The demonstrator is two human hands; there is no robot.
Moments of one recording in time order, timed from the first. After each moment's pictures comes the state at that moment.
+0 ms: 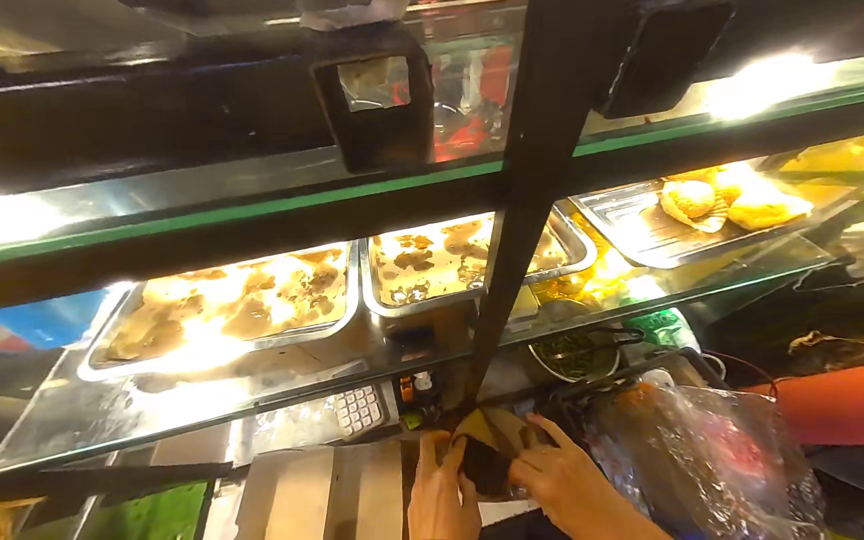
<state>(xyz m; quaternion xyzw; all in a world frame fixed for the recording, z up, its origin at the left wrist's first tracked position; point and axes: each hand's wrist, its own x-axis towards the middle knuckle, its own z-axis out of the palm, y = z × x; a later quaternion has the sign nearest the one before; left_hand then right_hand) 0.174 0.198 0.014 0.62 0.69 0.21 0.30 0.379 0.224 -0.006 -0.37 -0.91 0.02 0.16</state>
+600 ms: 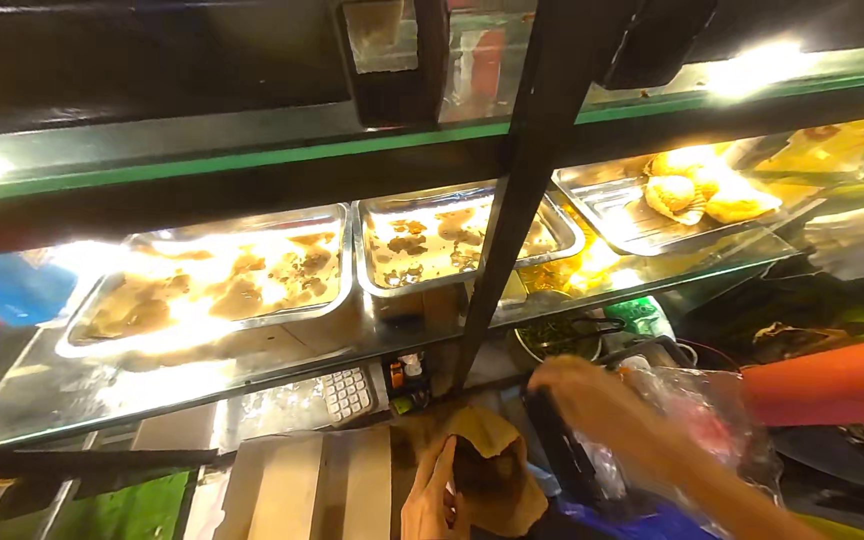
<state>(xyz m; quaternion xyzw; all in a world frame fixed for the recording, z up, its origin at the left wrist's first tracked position) 0.164 0.157 0.001 0.62 0.61 0.31 0.38 0.409 0.284 0.095 -0.55 -0.79 0.28 -0.07</state>
